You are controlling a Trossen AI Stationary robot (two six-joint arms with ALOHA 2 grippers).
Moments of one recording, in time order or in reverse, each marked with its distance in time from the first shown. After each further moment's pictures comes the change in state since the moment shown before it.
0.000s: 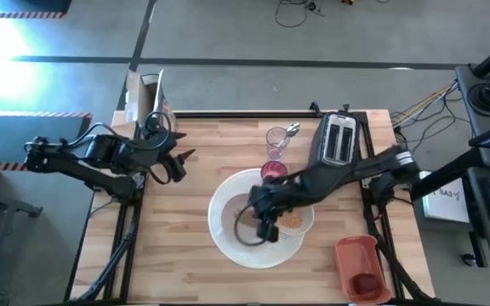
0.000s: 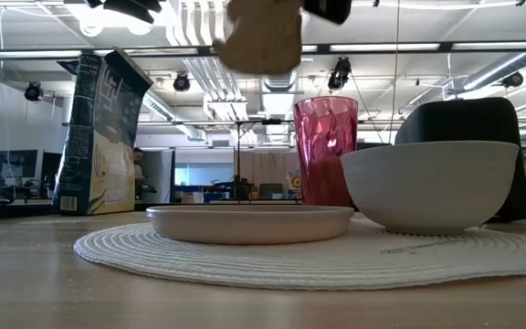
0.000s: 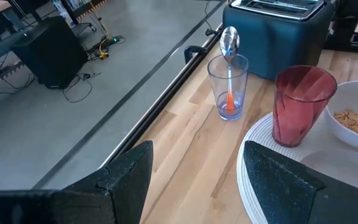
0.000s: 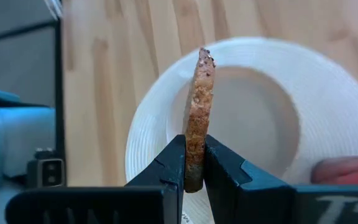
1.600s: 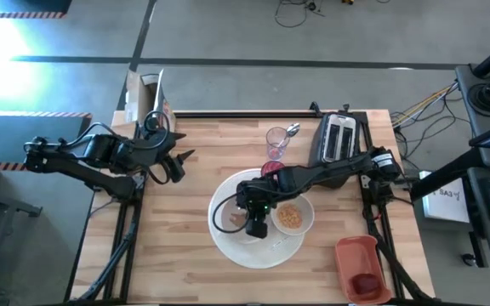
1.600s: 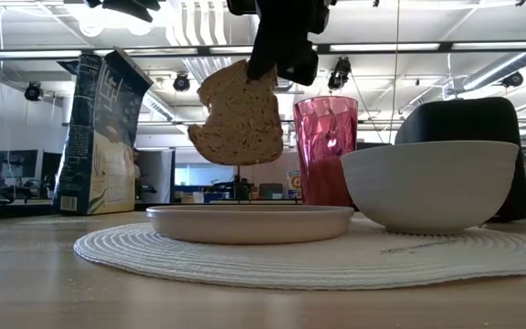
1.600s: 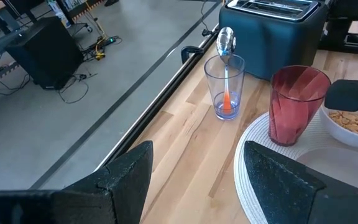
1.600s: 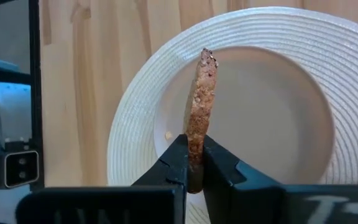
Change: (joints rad) left arm 0.000 -0.010 0.000 -0.003 0.016 0.005; right arm -0.090 0.172 -0.004 0.066 -0.173 -0.108
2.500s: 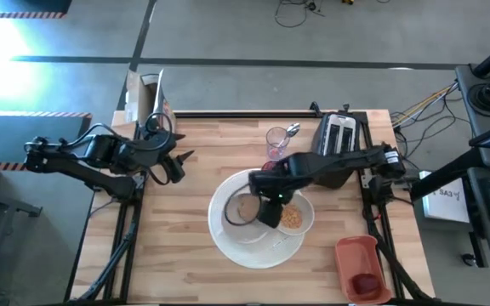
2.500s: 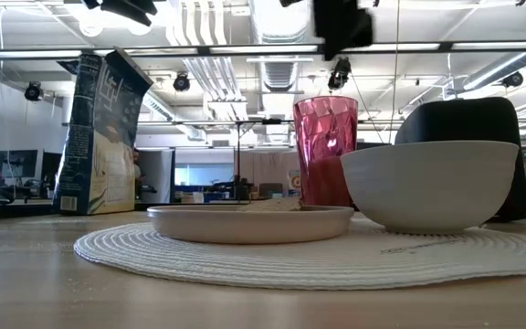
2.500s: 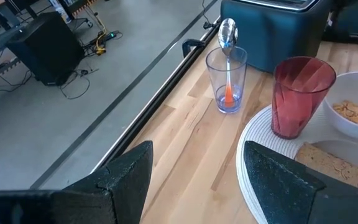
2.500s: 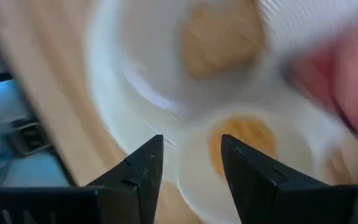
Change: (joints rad) left arm 0.000 0.003 -0.002 -0.028 0.000 -0.010; right arm -0.018 -0.049 0.173 -0.467 -0.005 0.247
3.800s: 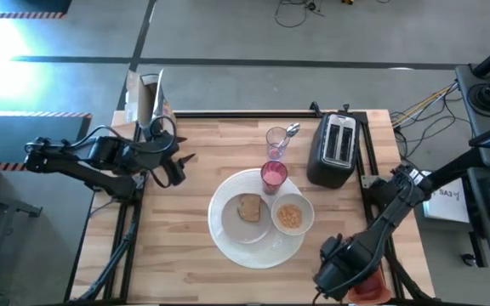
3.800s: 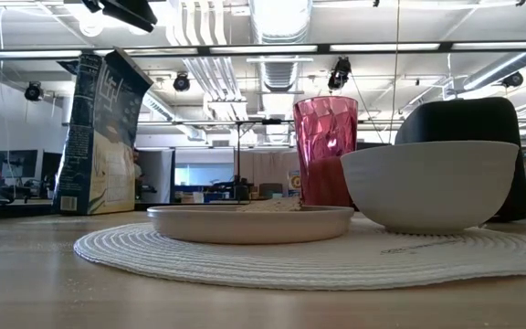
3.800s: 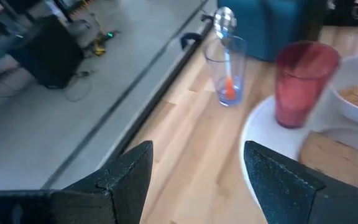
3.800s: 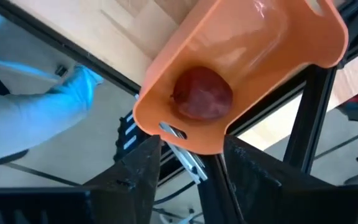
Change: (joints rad) left arm 0.000 0.002 -0.035 0.017 0.007 0.046; right arm 0.641 -0.066 -0.124 -0.301 -0.263 0.996
